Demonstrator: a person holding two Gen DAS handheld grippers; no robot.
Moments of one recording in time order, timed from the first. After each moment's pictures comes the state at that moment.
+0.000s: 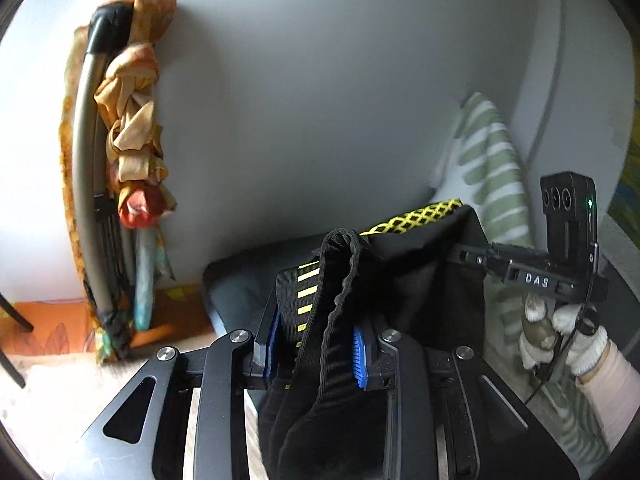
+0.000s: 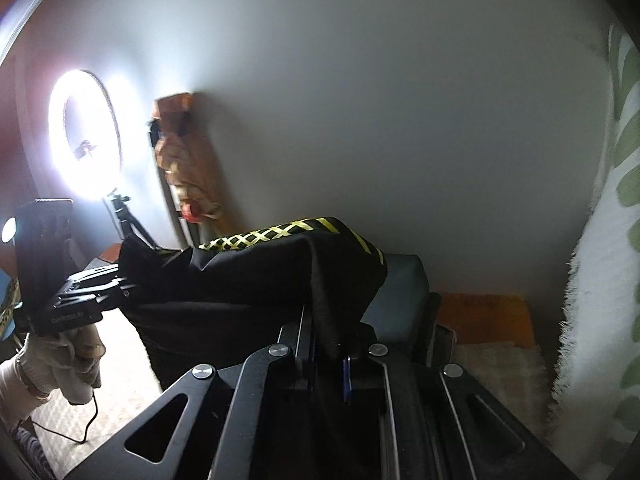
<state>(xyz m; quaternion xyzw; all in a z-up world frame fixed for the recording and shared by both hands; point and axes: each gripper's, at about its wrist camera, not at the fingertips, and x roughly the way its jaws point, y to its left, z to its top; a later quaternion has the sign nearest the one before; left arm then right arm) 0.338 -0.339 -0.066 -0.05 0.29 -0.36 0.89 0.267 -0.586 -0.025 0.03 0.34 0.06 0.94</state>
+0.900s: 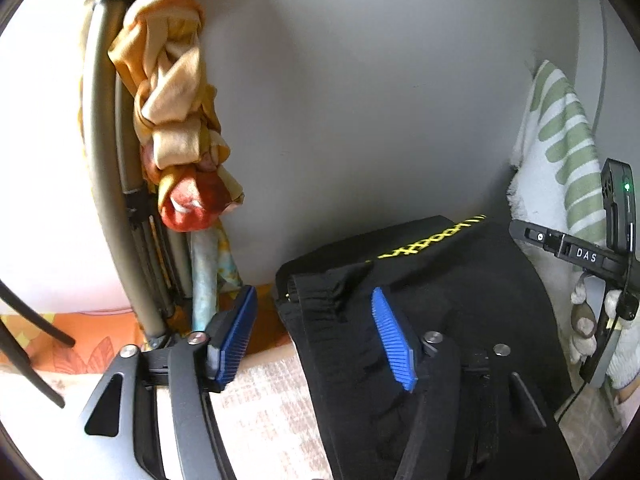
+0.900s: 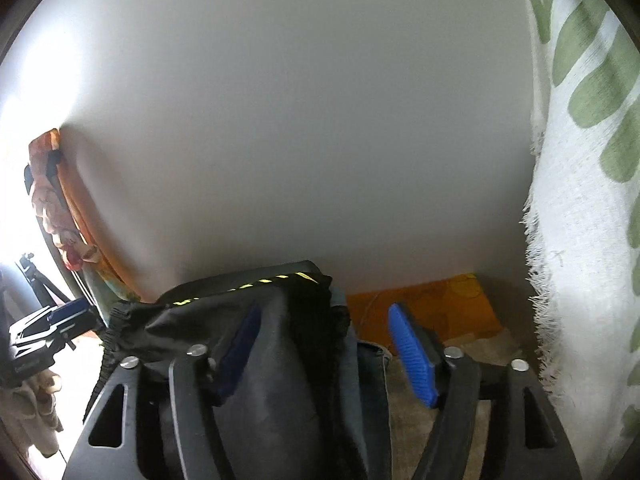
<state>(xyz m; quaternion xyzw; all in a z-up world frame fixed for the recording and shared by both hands) 0.373 -0.342 -0.086 0.02 0.32 -0.26 0.91 0.298 -0.641 -0.062 0.09 0.32 -0.09 0.94</state>
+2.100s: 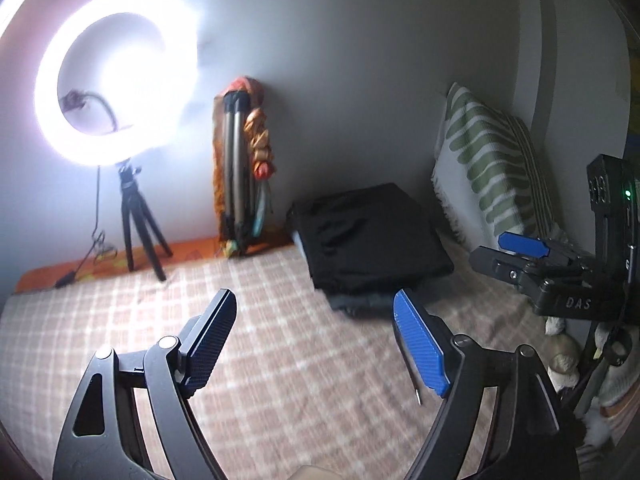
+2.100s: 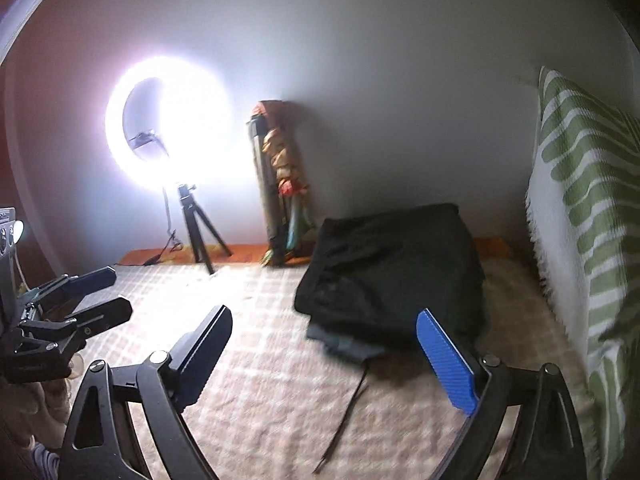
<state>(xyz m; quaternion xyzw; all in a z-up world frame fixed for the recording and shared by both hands) 0.116 -0.218 -0.016 0.02 0.29 -0.25 0.92 0.065 -0.407 0.007 0.05 0.30 -0.02 0.95</state>
